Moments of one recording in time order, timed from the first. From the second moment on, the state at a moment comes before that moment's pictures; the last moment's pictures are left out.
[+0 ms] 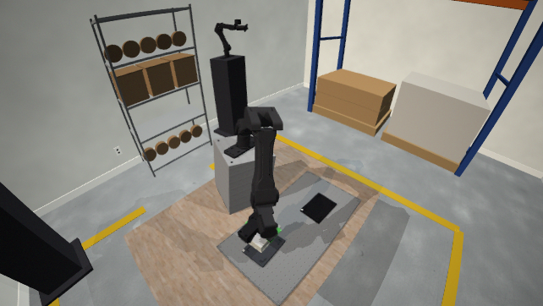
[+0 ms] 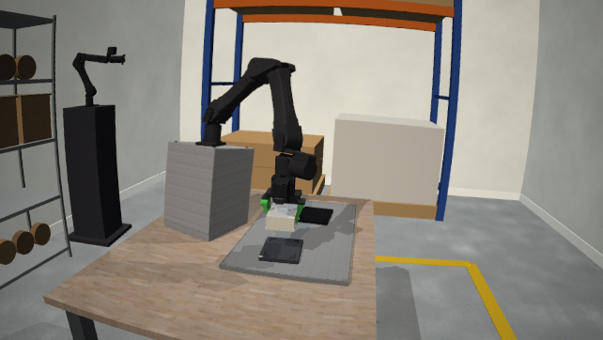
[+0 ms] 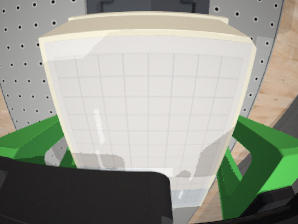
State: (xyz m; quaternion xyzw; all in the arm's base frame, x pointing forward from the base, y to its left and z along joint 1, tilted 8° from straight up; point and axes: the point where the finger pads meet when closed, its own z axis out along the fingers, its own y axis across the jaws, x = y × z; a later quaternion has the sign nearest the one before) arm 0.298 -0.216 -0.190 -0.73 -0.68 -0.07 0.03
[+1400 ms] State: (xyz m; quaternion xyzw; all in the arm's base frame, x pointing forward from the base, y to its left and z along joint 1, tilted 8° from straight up) arm 0.314 -0.151 -0.183 -0.76 -0.64 -0.06 0.04
